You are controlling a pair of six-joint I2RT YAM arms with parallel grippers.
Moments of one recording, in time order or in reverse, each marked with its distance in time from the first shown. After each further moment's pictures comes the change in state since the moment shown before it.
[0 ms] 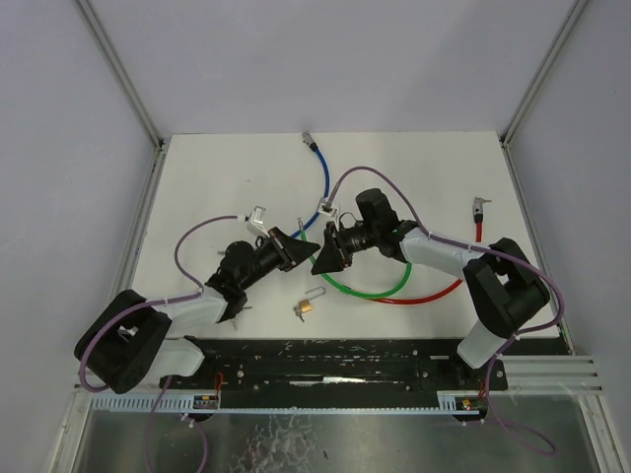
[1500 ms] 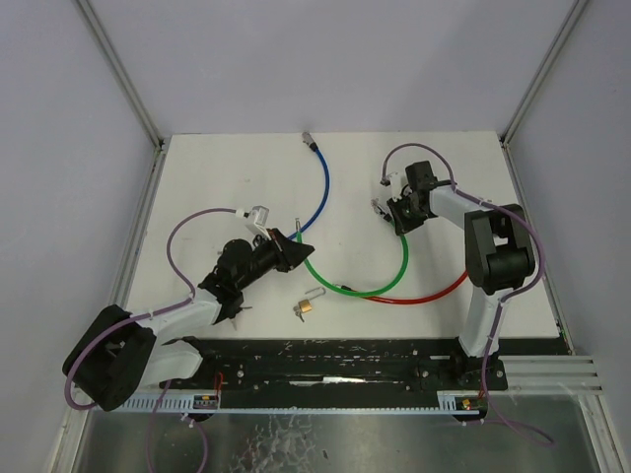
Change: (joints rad) left arm -0.002 -0.109 0.021 -0.190 -0.034 0.308; right arm -0.417 0.275 0.329 -0.615 0.795 -0.491
